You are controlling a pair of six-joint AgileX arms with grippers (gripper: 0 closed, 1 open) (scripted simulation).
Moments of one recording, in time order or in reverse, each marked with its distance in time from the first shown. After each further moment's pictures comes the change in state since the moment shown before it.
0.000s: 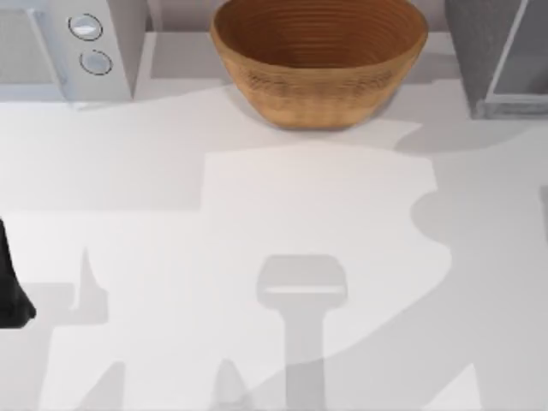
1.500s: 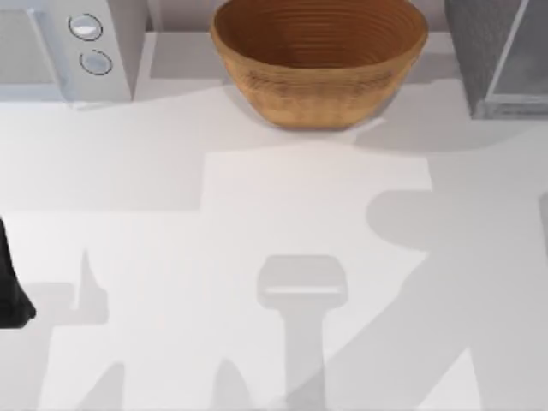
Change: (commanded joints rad) left arm 0.000 0.000 0.000 0.000 0.000 0.000; right arm -0.003 -0.128 0.045 -0.172 -0.002 0.002
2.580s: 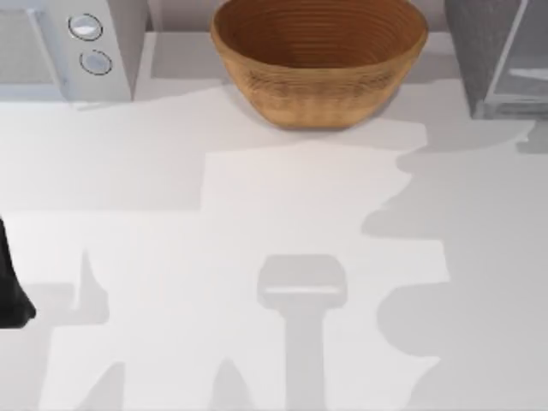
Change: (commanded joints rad) left arm 0.000 0.000 0.000 0.000 0.000 0.000; right arm -0.052 -0.300 -0.443 0.139 -0.057 0.003
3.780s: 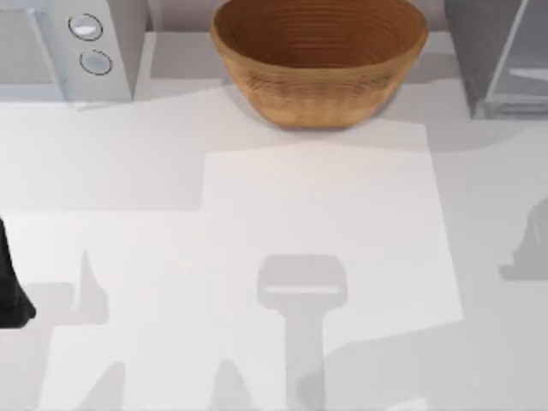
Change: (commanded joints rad) left arm 0.000 0.000 0.000 0.000 0.000 0.000; right arm 0.177 -1.346 -0.552 -0.756 0.156 -0.013
